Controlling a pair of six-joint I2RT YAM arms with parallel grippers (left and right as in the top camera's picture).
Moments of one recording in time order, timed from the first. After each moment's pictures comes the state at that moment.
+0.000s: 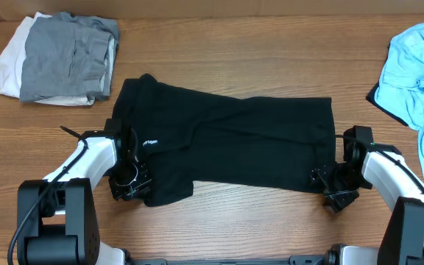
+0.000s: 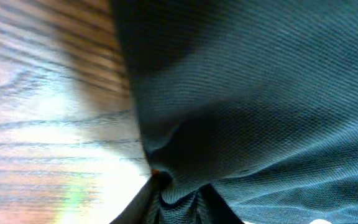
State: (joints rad) left arm 0.01 1.69 0.82 -0.94 0.23 -0.42; right arm -0.16 1.53 0.70 -0.87 -0.20 0.89
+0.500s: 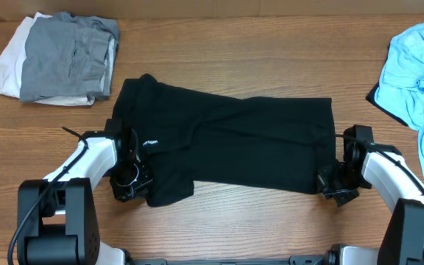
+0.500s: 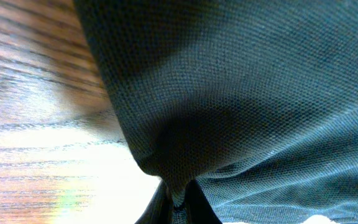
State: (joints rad) left arm 0.01 1.68 0.82 -0.94 0.26 -0.40; right arm -0.16 1.52 0.71 -0.86 -0.17 0.94
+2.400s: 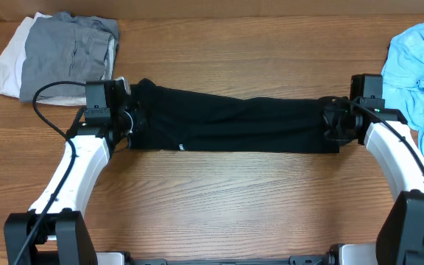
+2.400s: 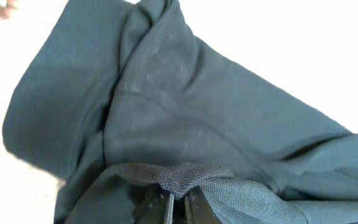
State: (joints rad) left arm 0.01 1.54 0.95 -0.35 0.22 -0.36; right arm -0.09 1.61 1.03 -0.57 -0.09 1.01
